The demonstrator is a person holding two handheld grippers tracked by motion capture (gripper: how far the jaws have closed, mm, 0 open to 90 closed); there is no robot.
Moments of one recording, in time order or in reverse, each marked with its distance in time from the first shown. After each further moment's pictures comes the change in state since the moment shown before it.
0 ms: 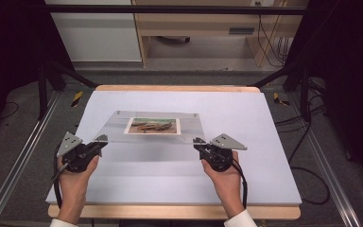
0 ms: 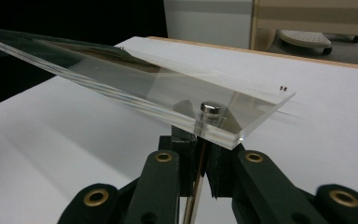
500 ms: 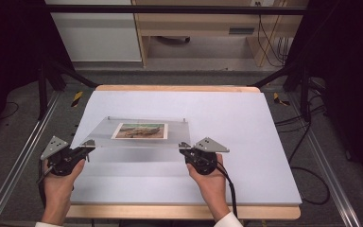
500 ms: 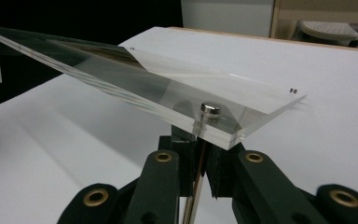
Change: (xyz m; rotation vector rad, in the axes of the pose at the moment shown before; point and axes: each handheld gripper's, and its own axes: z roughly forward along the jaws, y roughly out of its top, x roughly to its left) left arm 0.040 -0.015 -0.018 0.039 0.007 -0.029; right arm 0.031 -0.009 0.027 0.023 0.054 -0.002
